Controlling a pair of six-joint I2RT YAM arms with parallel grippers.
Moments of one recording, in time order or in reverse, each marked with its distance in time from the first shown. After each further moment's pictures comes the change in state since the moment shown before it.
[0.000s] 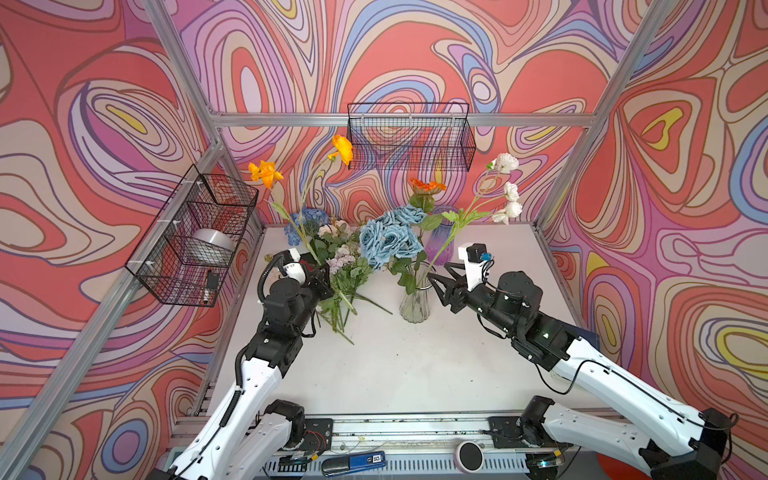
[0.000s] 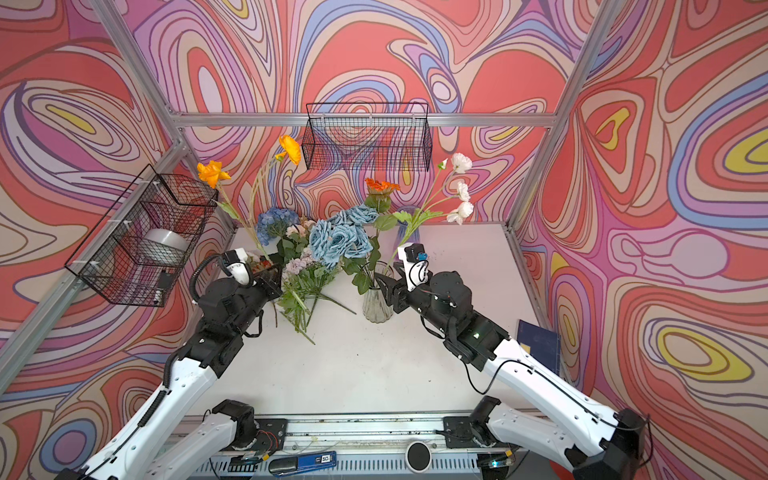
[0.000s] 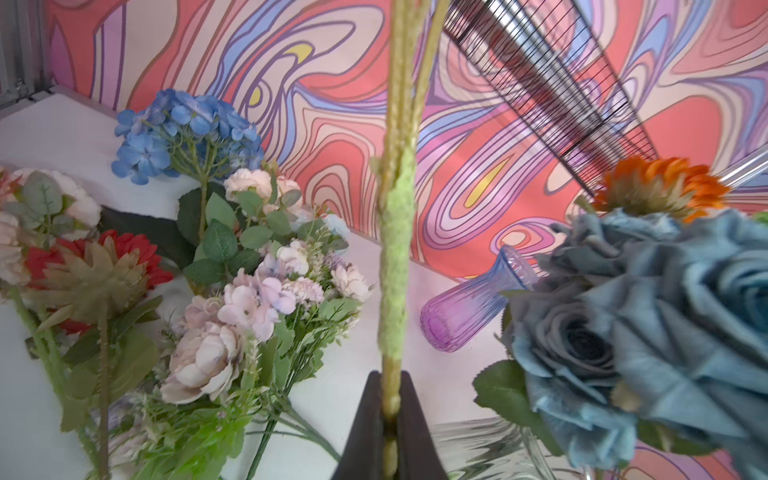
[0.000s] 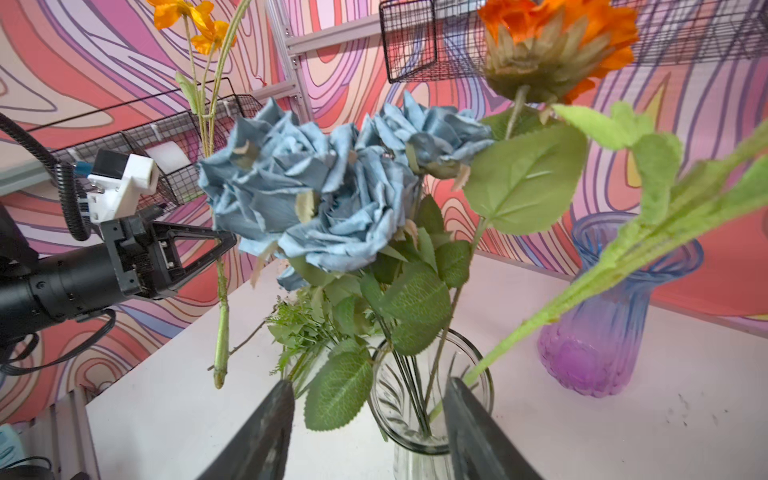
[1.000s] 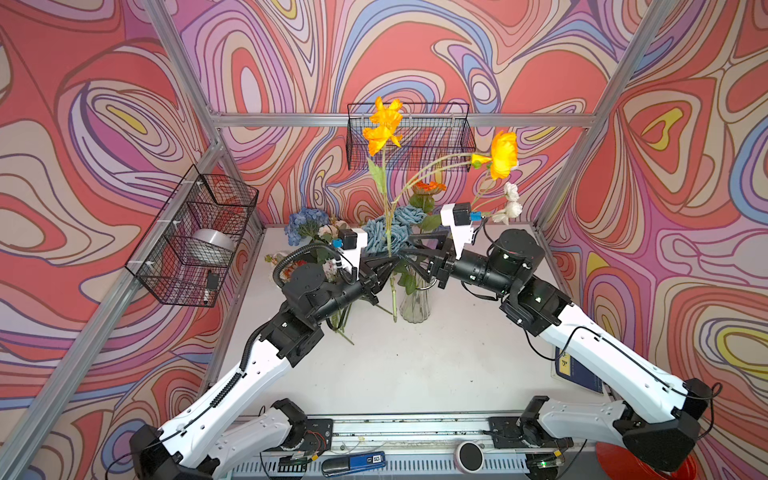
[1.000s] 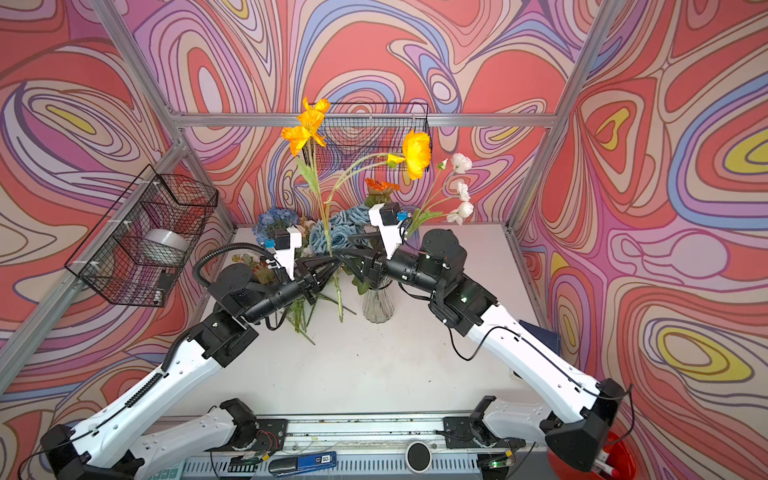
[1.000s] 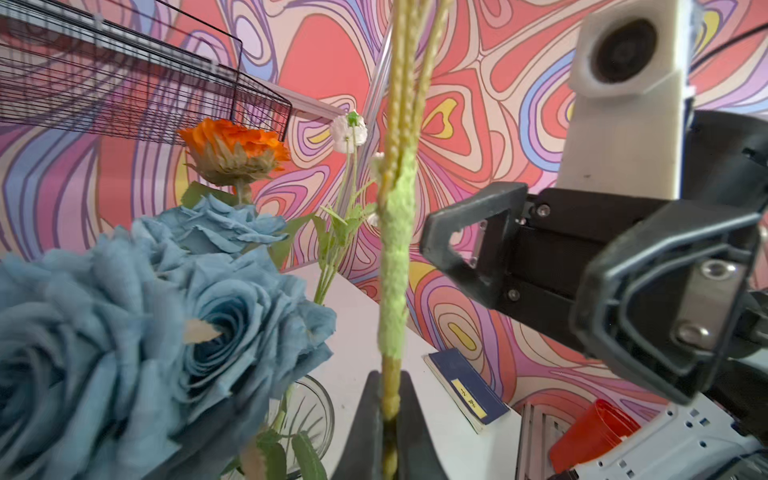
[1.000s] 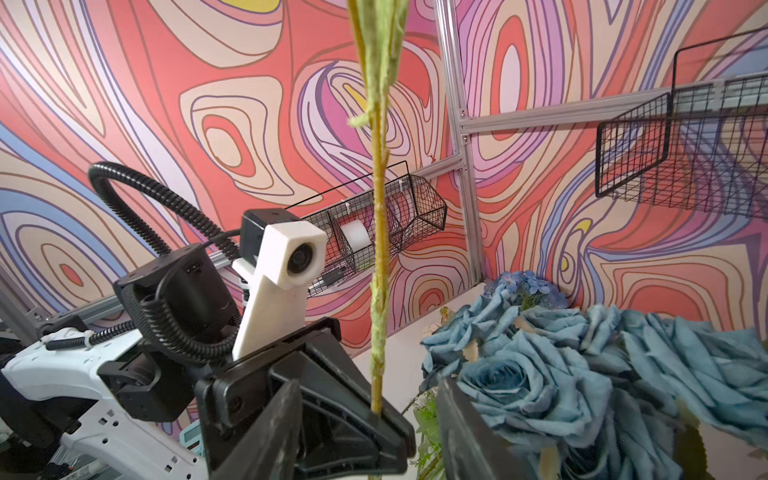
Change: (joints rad) left arm -0.392 0.164 0.291 0.090 0.340 0.305; right arm 0.000 0.233 0.381 0.048 -0.424 0.109
